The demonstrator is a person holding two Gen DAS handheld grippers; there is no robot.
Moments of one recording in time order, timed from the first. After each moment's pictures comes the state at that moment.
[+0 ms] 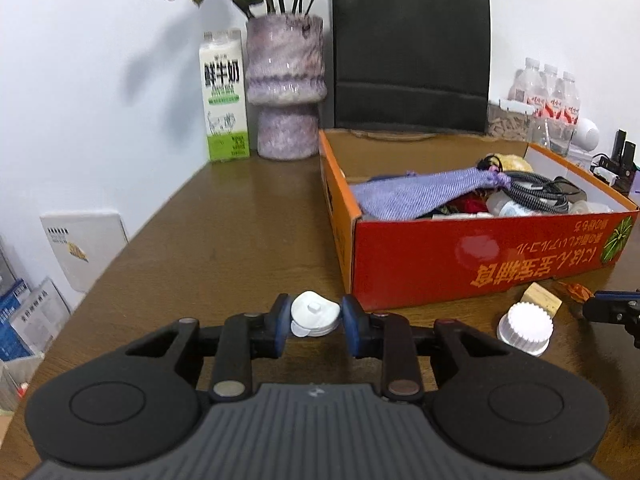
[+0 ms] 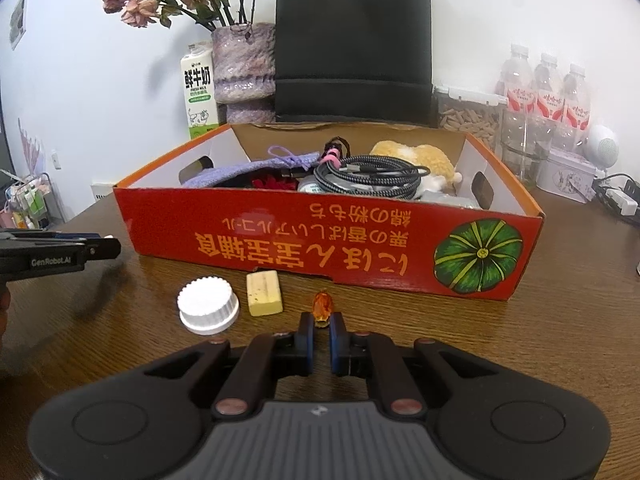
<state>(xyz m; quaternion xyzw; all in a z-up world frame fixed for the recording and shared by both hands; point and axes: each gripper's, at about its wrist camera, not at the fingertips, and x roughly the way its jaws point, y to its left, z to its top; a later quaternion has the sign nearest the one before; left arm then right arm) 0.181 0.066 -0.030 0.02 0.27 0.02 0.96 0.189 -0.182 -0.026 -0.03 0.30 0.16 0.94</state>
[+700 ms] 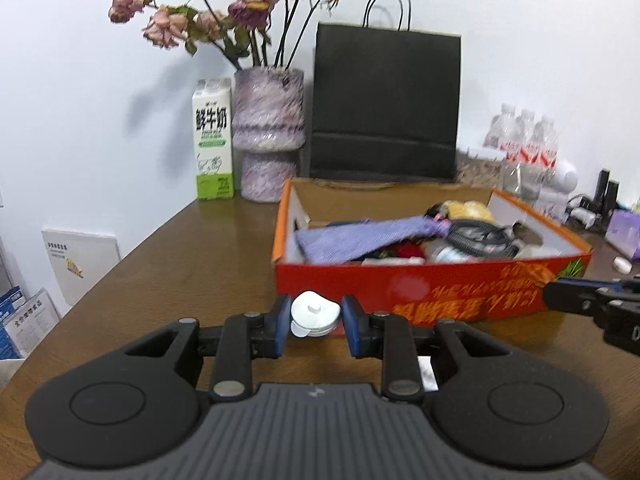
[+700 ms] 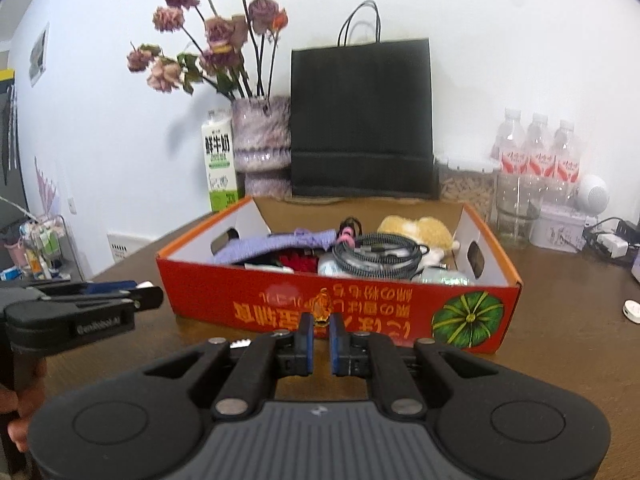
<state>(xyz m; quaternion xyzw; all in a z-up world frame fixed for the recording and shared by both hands) 0.149 0.018 -0.005 -0.01 0.21 0.02 0.98 0.157 -0.188 0.017 0.00 0.21 0.17 0.96</state>
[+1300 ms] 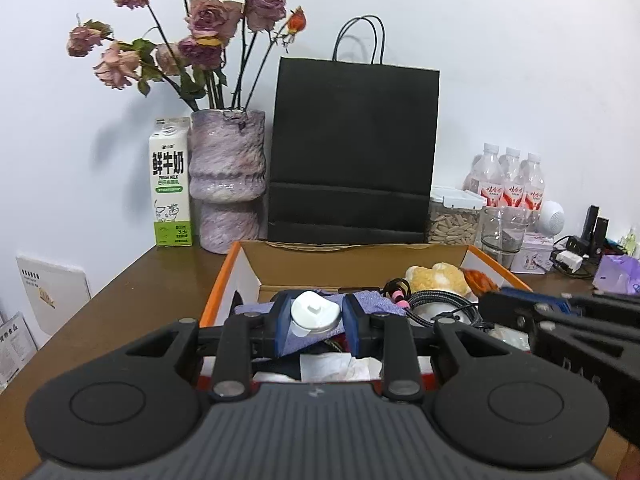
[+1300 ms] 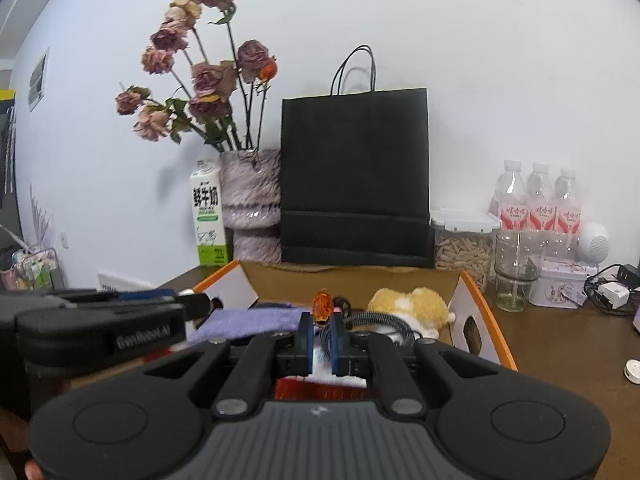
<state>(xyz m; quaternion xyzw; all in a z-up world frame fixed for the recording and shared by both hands) 0.208 -0.020 0.026 -0.02 0.17 0.00 0.98 0.208 -0.181 0.046 0.00 0.16 0.16 0.97</state>
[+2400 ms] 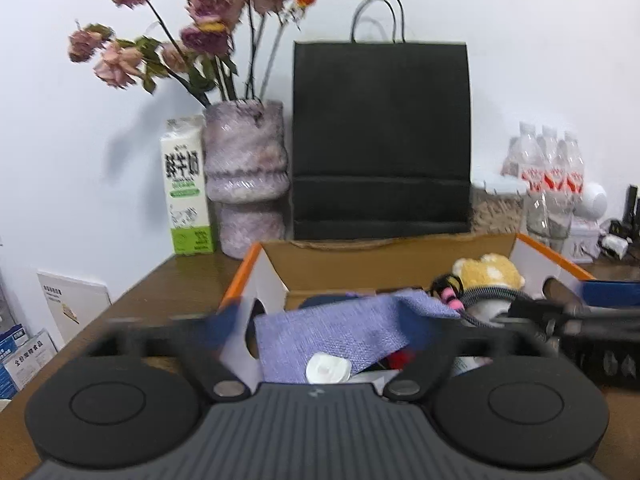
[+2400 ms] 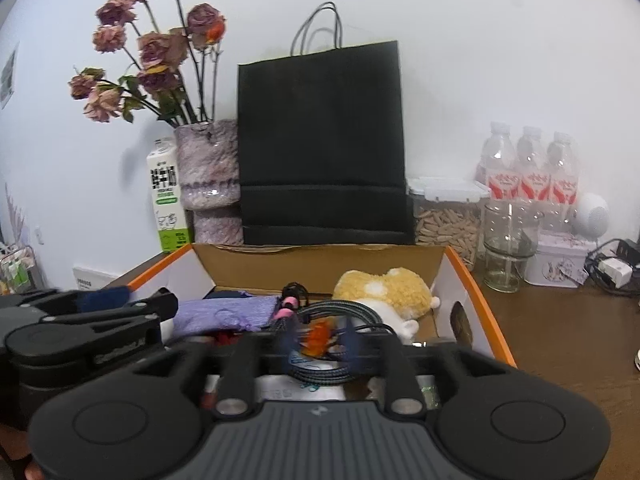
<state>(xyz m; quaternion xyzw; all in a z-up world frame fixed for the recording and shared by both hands) 0.241 -0.018 0.003 0.01 0.16 0.06 0.99 0.261 -0.196 0.022 0.01 0.20 0.13 0.97</state>
